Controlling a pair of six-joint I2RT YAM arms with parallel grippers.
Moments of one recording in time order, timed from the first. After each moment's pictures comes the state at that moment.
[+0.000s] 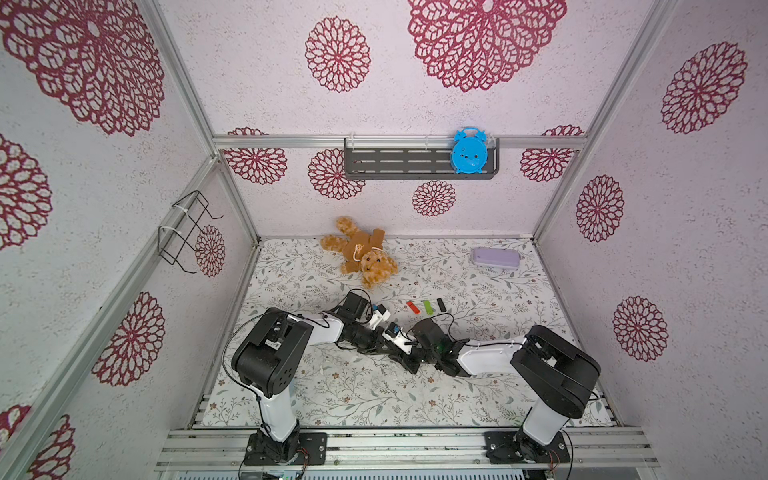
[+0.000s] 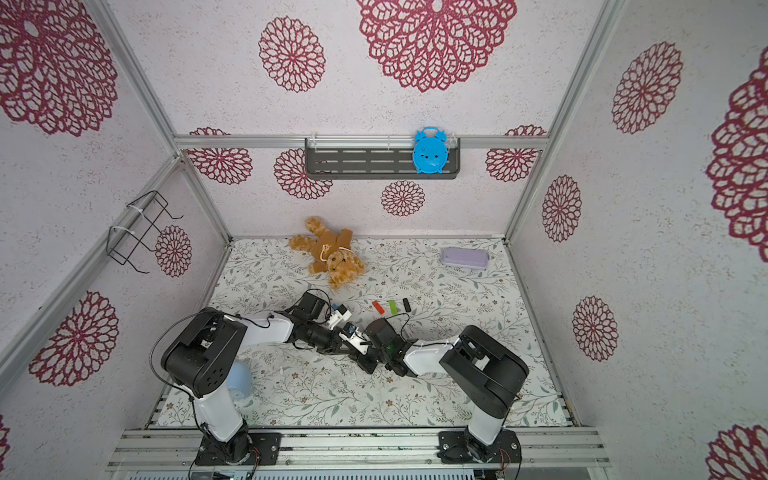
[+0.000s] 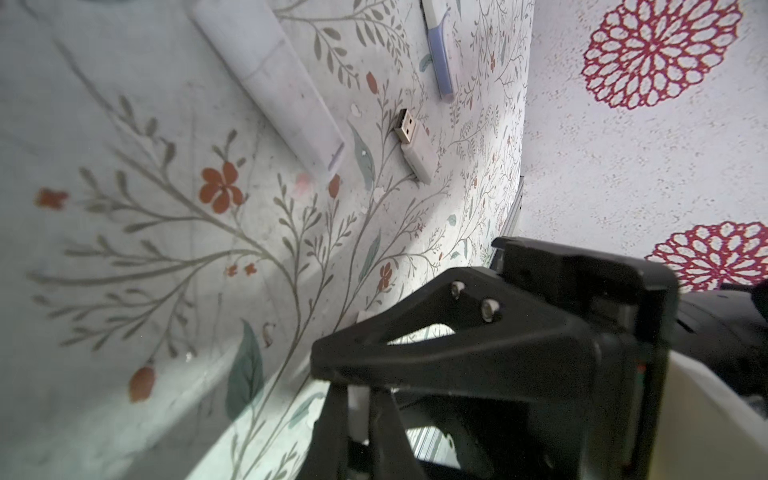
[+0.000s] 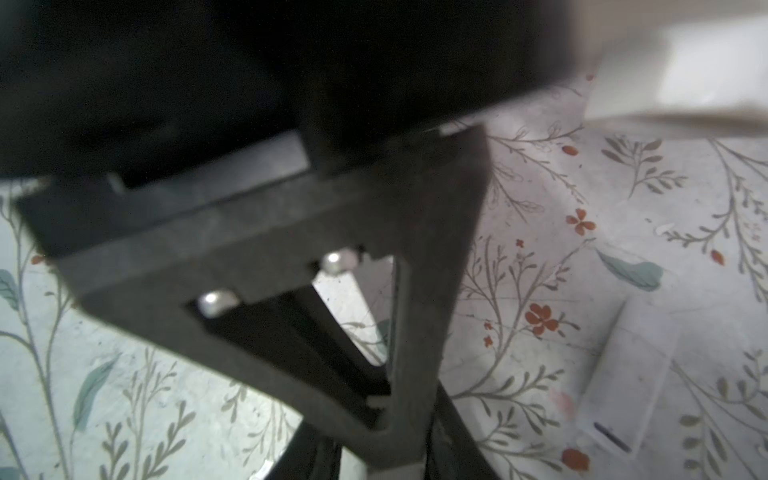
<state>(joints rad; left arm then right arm) -0.49 1.82 0.85 -0.14 0.86 -0.40 0.90 1.70 0.70 0.28 -0.21 -0.12</state>
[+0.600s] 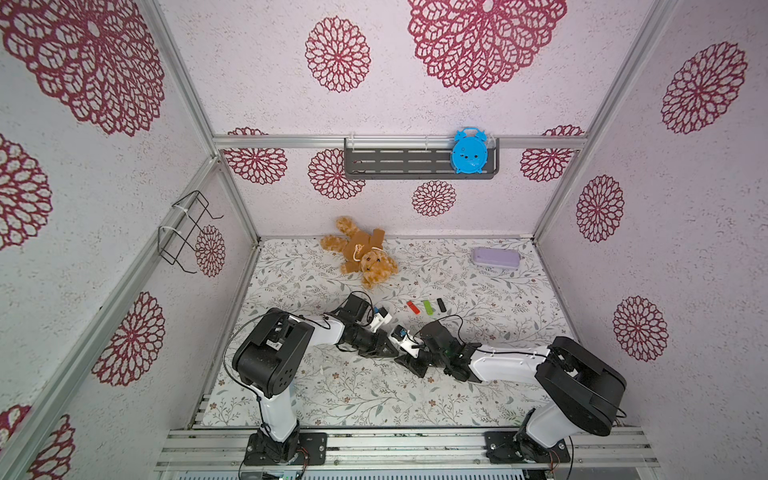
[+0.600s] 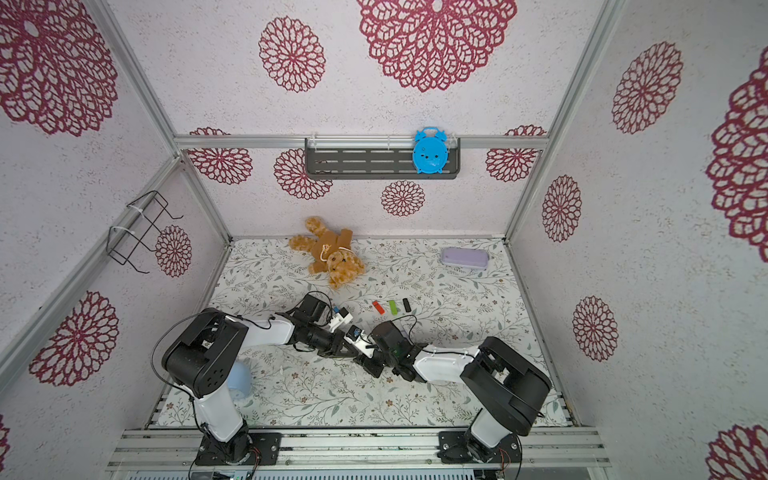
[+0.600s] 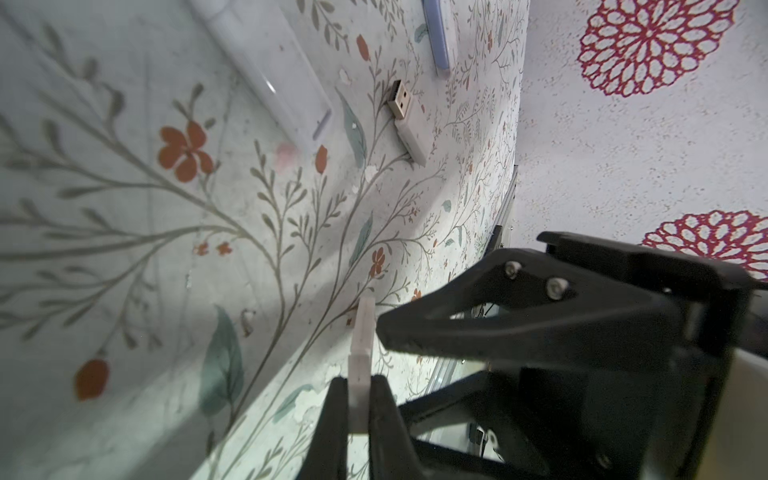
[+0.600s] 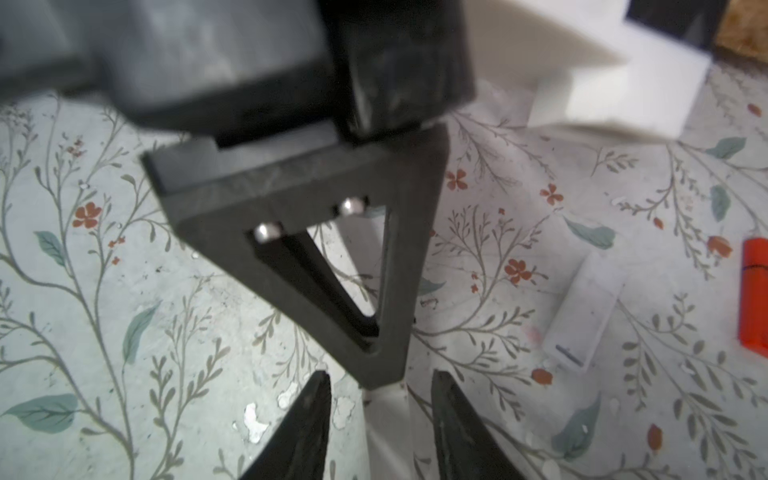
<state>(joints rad) -0.50 1.82 0.84 -0.14 0.88 -0.41 0.90 1.56 0.63 0.17 -0.18 -0.14</state>
